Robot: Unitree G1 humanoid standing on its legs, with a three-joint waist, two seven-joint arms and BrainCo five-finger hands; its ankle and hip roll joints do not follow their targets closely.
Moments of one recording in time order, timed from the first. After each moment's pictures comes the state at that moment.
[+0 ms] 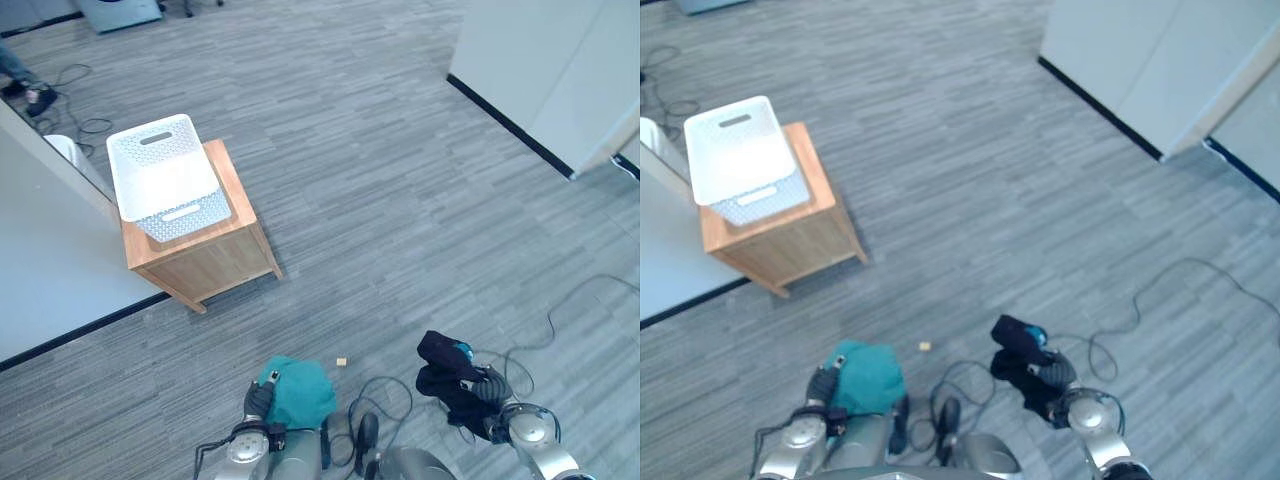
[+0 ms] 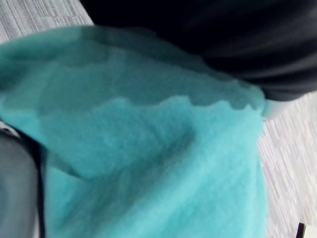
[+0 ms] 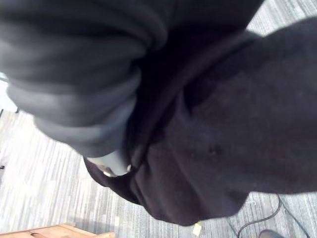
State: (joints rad) left arm 0.09 0.19 -0.20 0.73 -0.23 -0.17 0.15; right arm 0.02 -0.41 0.28 0.68 0.08 -0.11 -0.06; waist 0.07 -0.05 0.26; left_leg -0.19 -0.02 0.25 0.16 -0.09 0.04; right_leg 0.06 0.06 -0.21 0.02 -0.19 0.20
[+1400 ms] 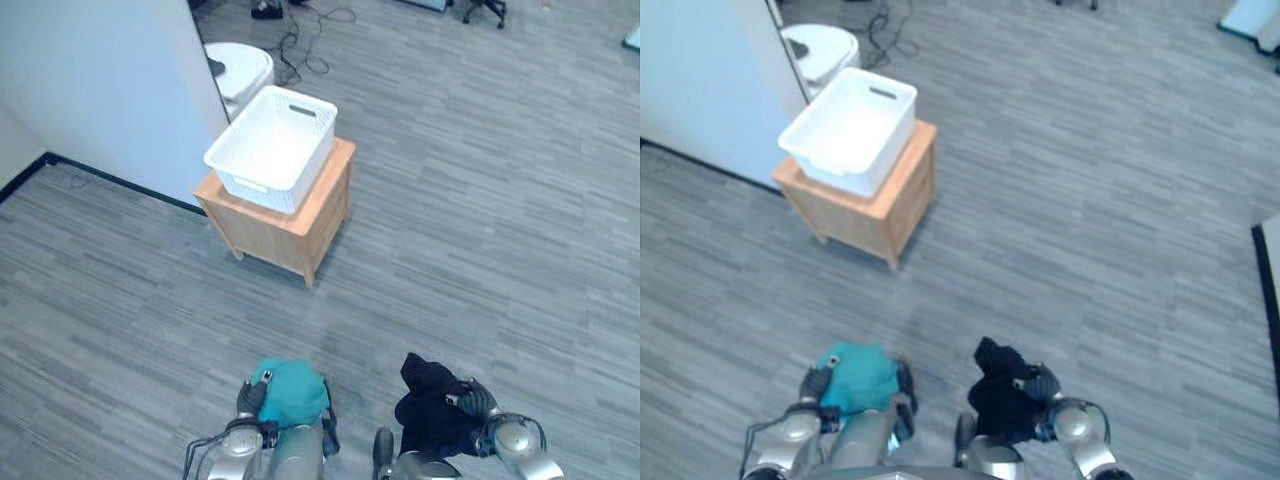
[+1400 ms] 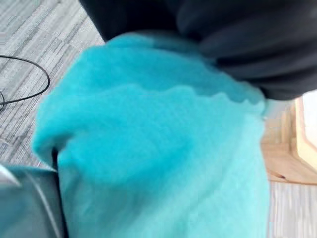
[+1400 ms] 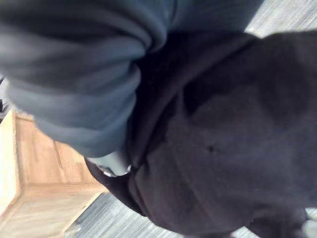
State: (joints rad) left arm 0.03 0.22 -0.19 0.85 -0.19 -0.16 0.16; right arm 0.08 -0.37 0.34 0.65 0.05 -0.08 -0.05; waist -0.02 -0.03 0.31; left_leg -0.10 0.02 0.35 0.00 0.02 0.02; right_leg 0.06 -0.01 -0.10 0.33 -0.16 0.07
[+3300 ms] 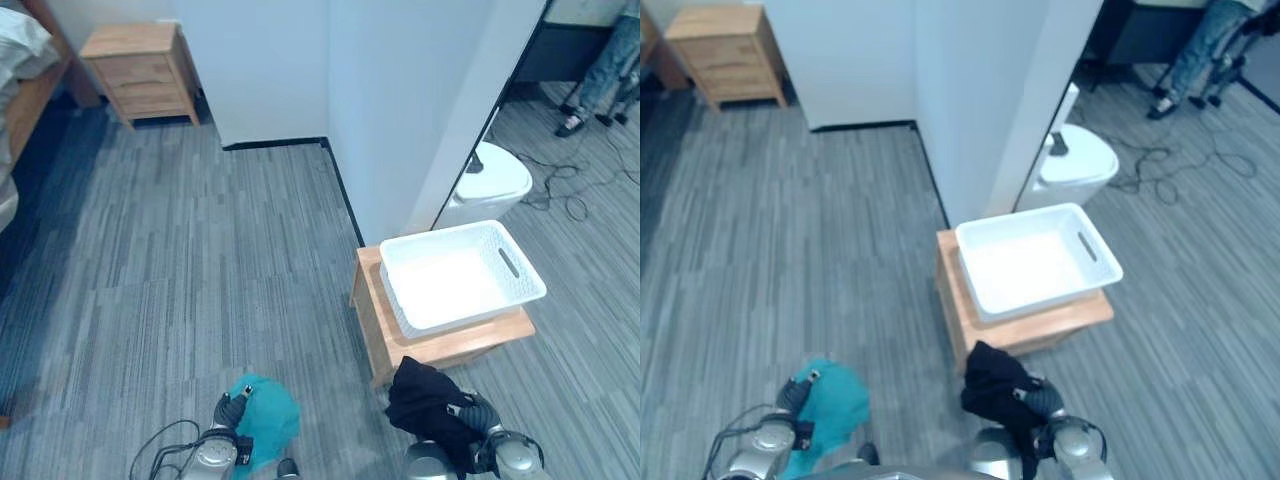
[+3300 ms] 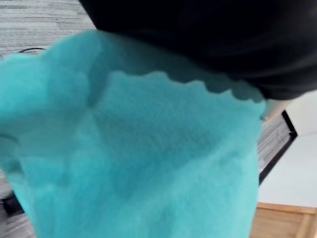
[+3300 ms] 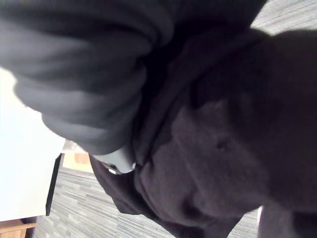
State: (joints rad) left arm 0.06 0.35 -0.18 0.87 -0.12 -0.15 0.11; right arm 0.16 -0.30 0.25 0.58 0.08 -0.08 -0.04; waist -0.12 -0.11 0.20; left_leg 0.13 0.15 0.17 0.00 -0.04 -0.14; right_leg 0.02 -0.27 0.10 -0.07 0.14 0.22
